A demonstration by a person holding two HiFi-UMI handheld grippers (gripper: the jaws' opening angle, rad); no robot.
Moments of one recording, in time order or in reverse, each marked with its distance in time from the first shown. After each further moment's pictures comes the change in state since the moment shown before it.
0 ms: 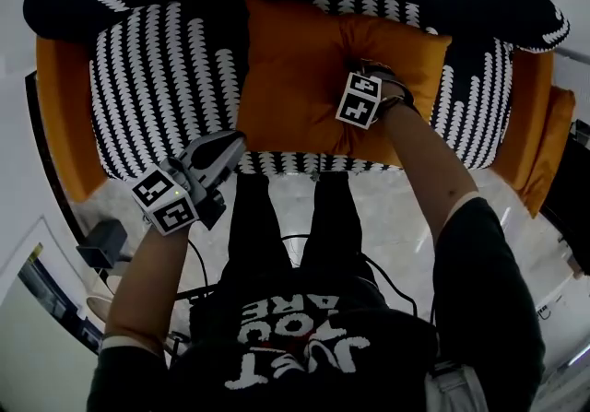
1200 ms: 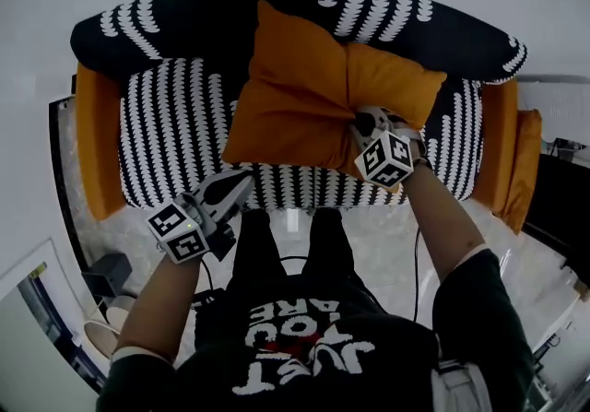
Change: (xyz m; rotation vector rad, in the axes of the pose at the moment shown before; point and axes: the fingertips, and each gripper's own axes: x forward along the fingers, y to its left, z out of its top) left arm -0.030 -0.081 0.054 0.049 -0.101 -0.035; right arm -0.204 -0.031 0.031 0.029 -0.435 -0.393
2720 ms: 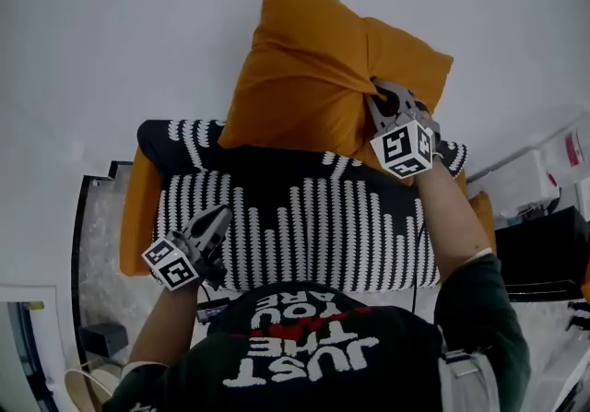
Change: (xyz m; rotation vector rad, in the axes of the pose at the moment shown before) left arm -0.100 -0.126 0.189 0.207 -0.397 -0.005; right arm -0.331 -0.279 0.258 -0.221 -0.362 -0.695
